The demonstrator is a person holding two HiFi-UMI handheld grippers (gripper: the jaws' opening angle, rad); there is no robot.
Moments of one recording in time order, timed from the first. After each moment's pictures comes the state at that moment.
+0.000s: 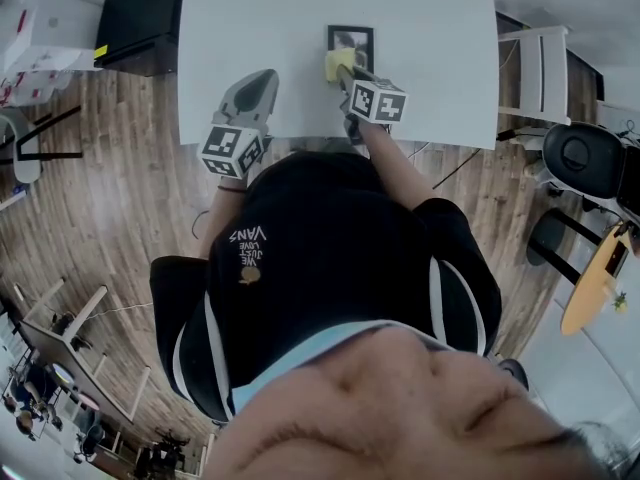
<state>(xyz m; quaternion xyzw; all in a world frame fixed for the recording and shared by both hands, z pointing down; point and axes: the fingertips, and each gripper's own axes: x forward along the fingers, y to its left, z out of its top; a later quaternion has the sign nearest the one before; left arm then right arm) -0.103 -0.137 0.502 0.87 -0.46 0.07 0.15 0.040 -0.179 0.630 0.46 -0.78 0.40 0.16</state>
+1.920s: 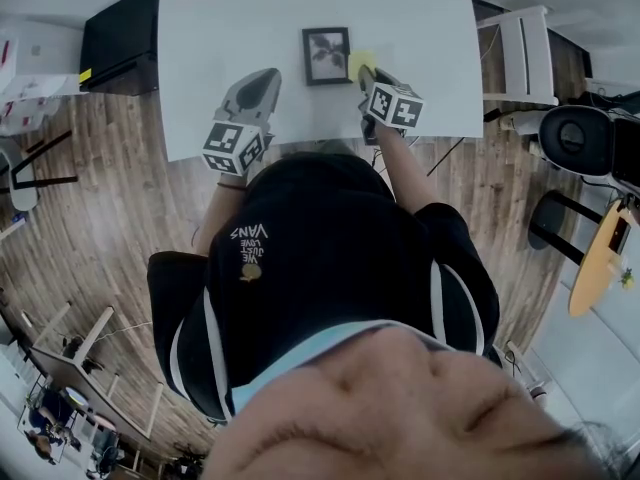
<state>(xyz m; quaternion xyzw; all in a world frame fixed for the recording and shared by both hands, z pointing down) -0.051 -0.153 0.504 0.90 -0.41 0.06 0.16 0.144 -0.183 0.622 0.55 -0.74 0.36 0.15</state>
